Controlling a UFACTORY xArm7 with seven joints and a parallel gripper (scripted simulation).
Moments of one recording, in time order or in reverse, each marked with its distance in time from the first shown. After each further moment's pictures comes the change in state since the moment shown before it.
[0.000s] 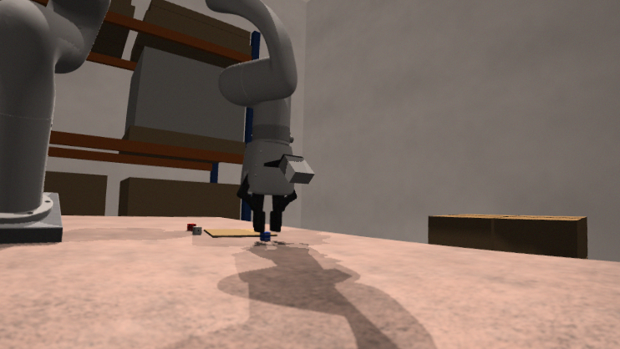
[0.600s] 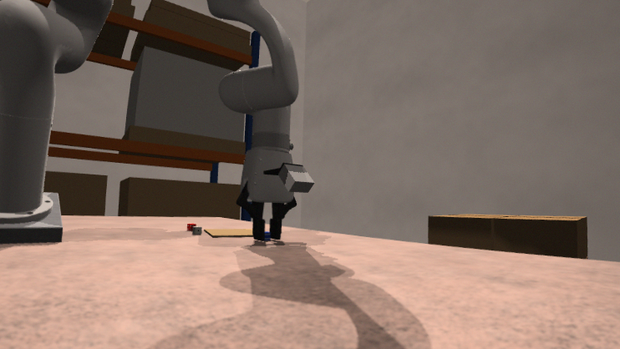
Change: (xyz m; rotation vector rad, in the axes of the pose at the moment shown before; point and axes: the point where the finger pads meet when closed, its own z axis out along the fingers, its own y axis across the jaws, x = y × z) arm 0.000 0.000 0.015 0.000 0.000 0.000
